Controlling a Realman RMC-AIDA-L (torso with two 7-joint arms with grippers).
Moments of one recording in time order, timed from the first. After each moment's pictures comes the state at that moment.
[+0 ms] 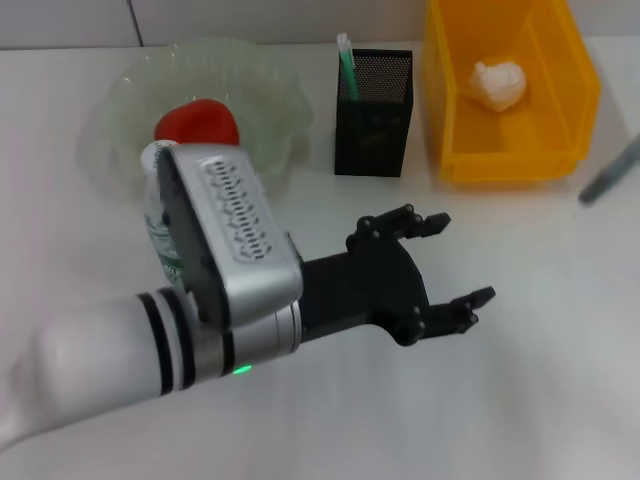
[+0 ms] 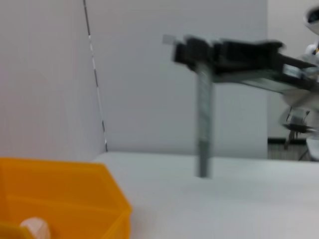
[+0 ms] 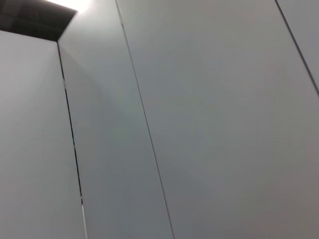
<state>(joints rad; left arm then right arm) -0.09 -2.07 2.06 1.33 1.36 0.68 -1.33 0.35 2.08 -0.27 -0.41 -1.60 -1.90 1.01</state>
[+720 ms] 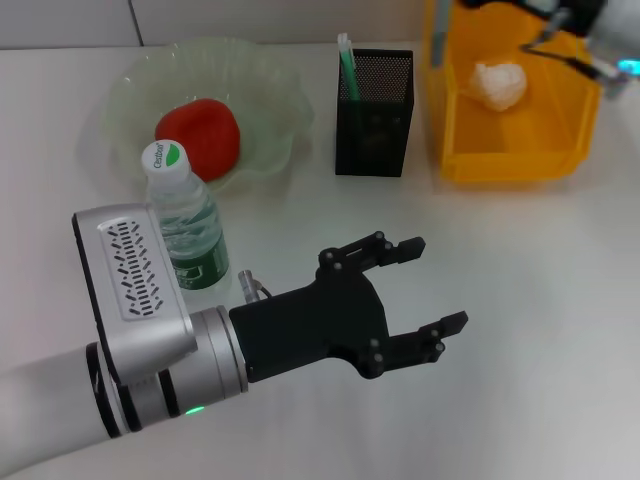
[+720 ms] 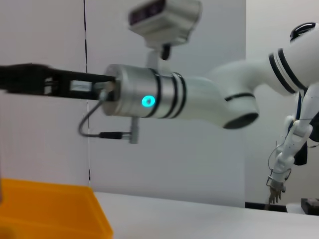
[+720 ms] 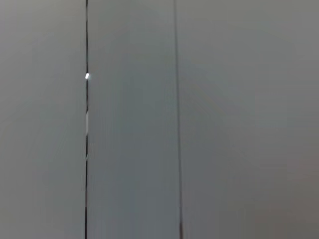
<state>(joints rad) -0.12 -2.07 1.99 0.96 0.92 1.01 -0.89 0.78 2.07 -0.61 -0.43 -1.56 -1.31 1.03</state>
